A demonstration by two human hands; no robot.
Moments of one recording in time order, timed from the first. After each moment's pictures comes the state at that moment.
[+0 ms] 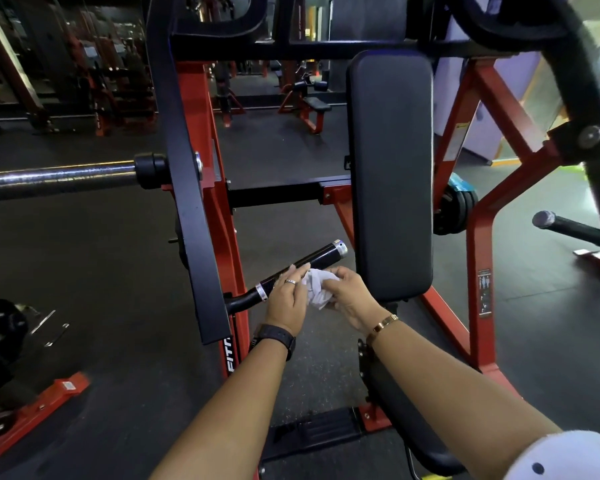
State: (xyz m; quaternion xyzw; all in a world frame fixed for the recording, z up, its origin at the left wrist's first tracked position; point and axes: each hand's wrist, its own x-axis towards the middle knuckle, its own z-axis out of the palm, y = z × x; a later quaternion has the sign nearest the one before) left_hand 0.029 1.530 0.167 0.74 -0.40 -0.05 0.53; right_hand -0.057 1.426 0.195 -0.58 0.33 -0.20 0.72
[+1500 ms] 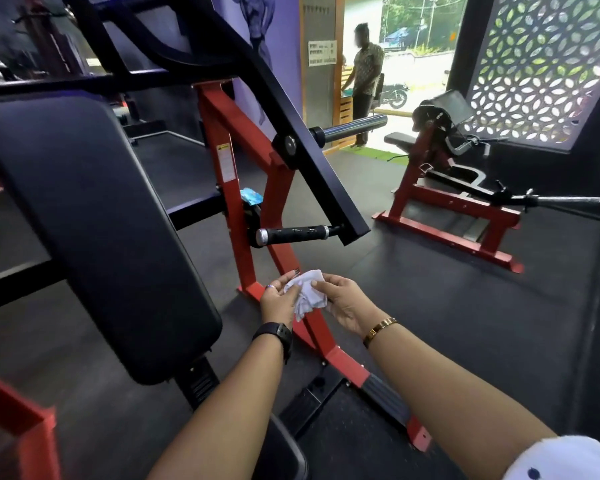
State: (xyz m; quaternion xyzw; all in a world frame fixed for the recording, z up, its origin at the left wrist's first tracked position) left_hand -0.347 1.119 0.185 0.55 -0.28 -0.42 0.67; right_hand -0.470 1.085 0.197 -0.38 0.33 -0.42 0.76
